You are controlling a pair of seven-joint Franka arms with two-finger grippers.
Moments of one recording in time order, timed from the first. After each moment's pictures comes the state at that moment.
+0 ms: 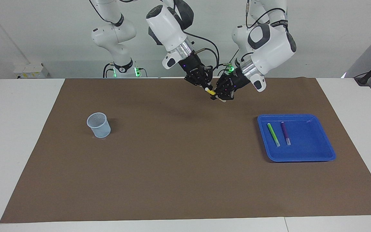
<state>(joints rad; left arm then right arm) -0.06 -0.12 -0.31 -2.08 -0.82 2.06 -1.53 0.45 0.00 0.24 -1.98 0.48 2.56 0.82</state>
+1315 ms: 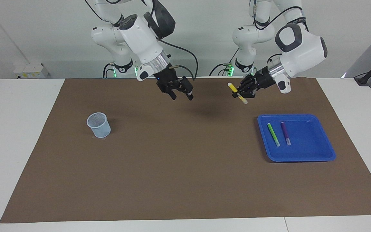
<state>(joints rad) 0.20 -0.15 -0.29 -2.08 -0.75 1.75 -0.91 0.19 -0.01 0.22 -1.93 0.47 2.23 0.67</state>
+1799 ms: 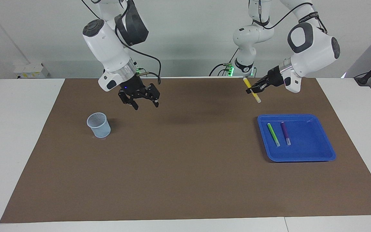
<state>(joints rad) 0.24 -0.16 -0.24 -2.08 -0.53 1.61 -0.51 0.11 0.00 0.12 -1.85 0.21 1.99 0.18</state>
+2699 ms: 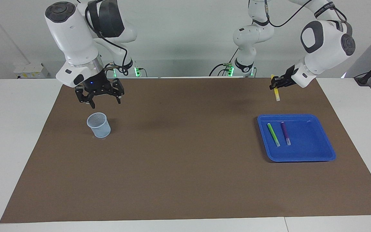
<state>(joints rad) 0.26 -0.16 -0.16 -2.07 -0.16 1.60 0.20 0.09 0.06 0.02 -1.60 0.01 1.69 -0.07</state>
